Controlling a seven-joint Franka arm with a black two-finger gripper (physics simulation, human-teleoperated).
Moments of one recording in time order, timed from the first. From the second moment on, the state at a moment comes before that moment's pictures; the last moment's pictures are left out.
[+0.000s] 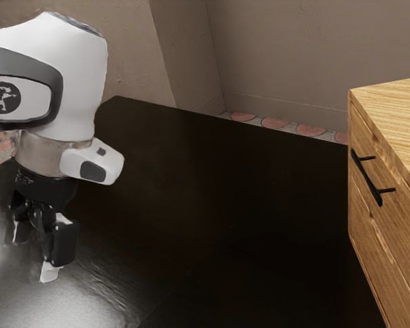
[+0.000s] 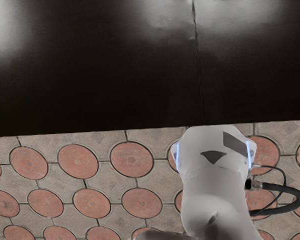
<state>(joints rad) -0.43 -0.35 0.22 -1.81 0.23 0.97 -0.04</state>
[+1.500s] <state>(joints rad) -0.65 -0.20 0.20 -1.82 -0.09 2.13 -1.32</state>
